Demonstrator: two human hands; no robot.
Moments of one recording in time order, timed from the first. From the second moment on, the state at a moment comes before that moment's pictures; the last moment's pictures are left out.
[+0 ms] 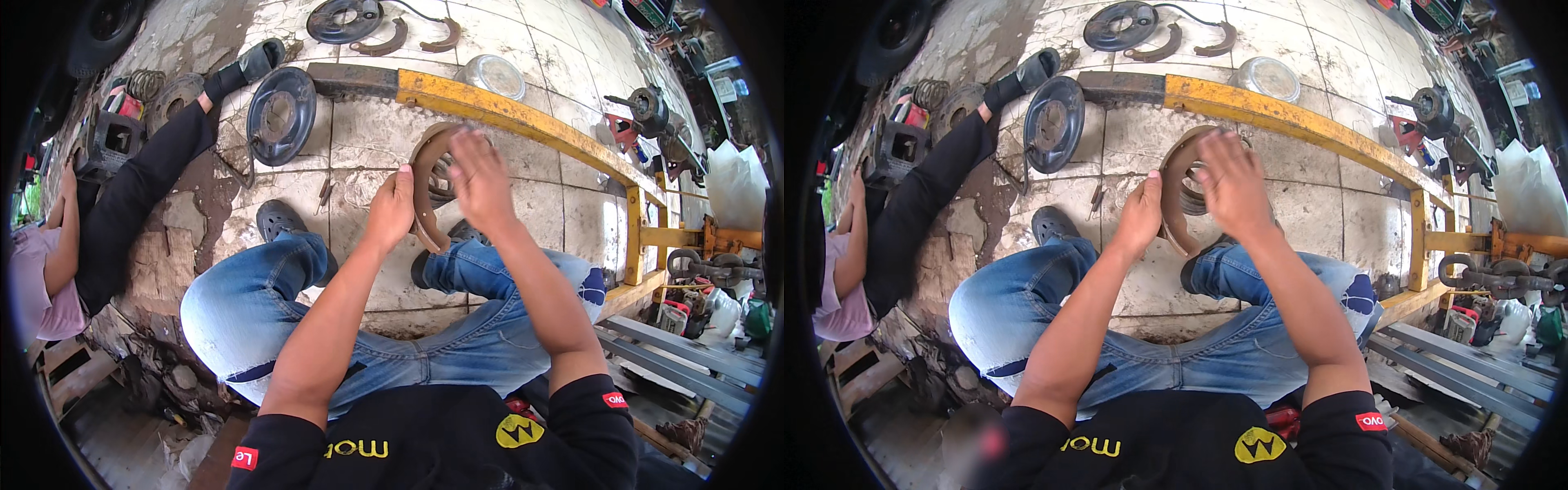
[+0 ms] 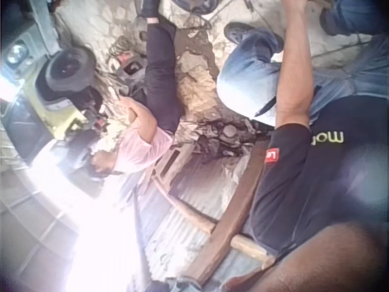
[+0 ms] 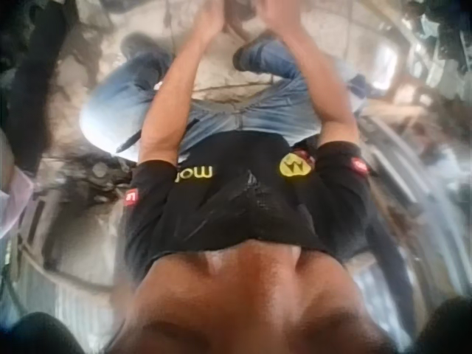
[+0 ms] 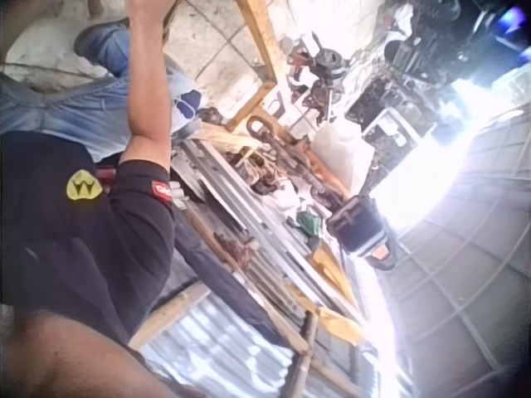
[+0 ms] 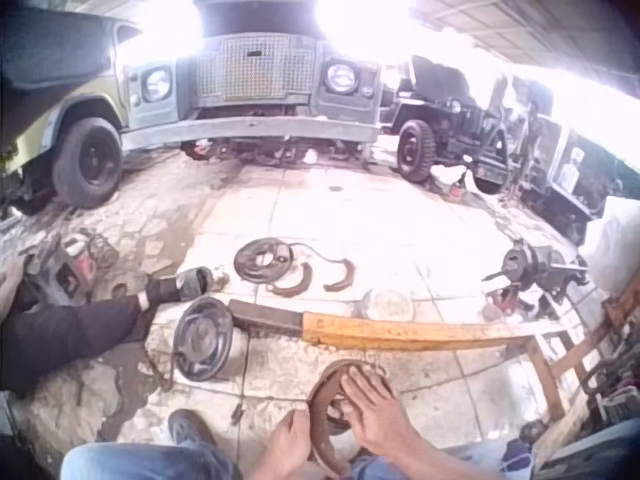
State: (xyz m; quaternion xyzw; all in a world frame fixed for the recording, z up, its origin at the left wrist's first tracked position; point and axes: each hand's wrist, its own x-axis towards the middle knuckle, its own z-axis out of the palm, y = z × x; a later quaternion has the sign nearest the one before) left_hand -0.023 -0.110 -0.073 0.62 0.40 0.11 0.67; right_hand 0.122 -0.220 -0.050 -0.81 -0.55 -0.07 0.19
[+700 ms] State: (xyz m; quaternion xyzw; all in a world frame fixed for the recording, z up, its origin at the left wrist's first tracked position) left_hand -0.017 -0.095 -0.058 0.61 0.44 0.07 0.65; right_hand 0.124 -0.212 -0.035 -0.84 -0.52 -0.10 0.14
